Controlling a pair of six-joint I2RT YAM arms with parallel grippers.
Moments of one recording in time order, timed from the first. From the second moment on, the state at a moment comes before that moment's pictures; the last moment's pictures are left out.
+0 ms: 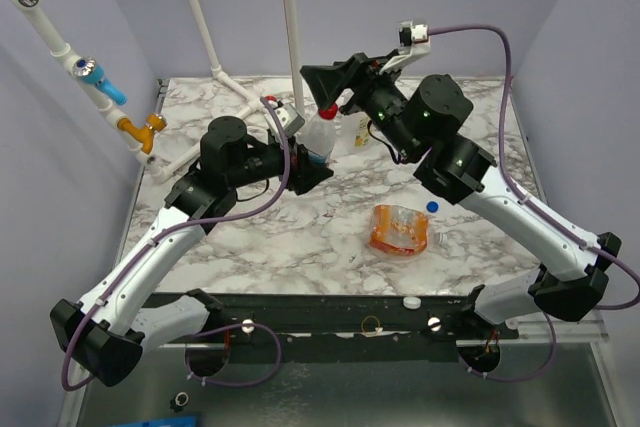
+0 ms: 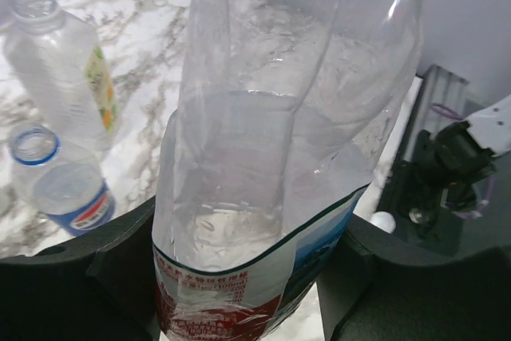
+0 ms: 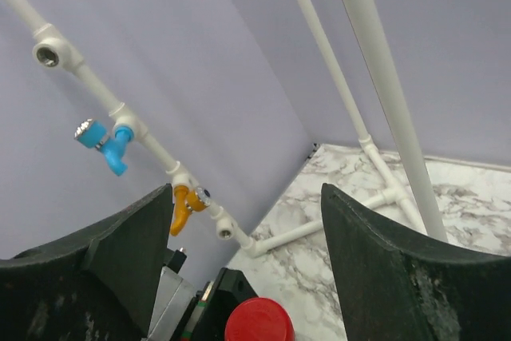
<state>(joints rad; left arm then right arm) -0.56 1.06 1.08 -0.21 0.58 -0.12 0.94 1.39 1.59 0.07 0.28 0.39</state>
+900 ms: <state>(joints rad) -0.56 1.07 1.08 -0.21 0.43 -0.01 0.94 1.40 1.60 -0.18 0.22 0.42</state>
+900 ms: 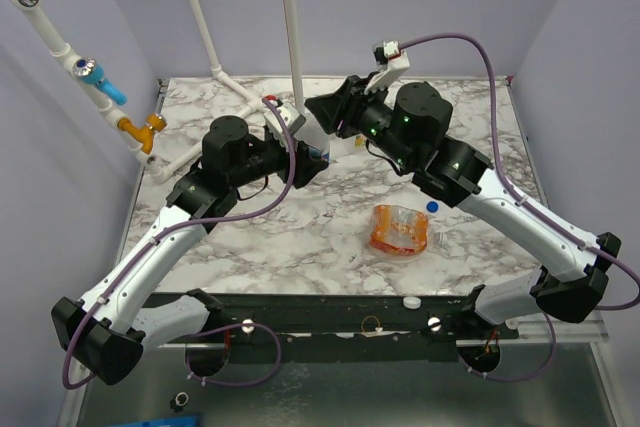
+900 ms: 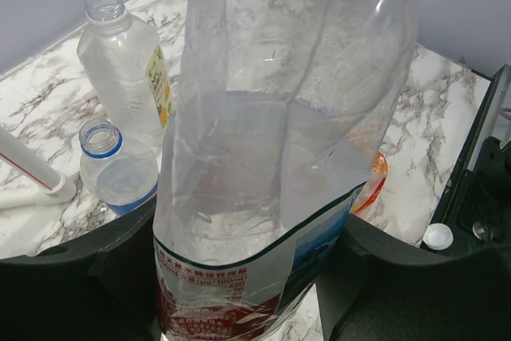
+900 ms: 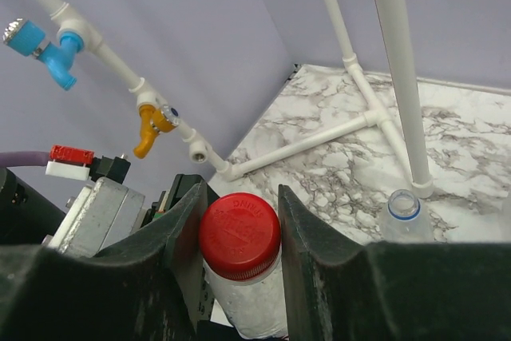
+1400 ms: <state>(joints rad) -0.55 1.07 1.08 -0.18 0.62 -0.12 0.89 1.36 1.54 -0.06 -0.01 0.27</state>
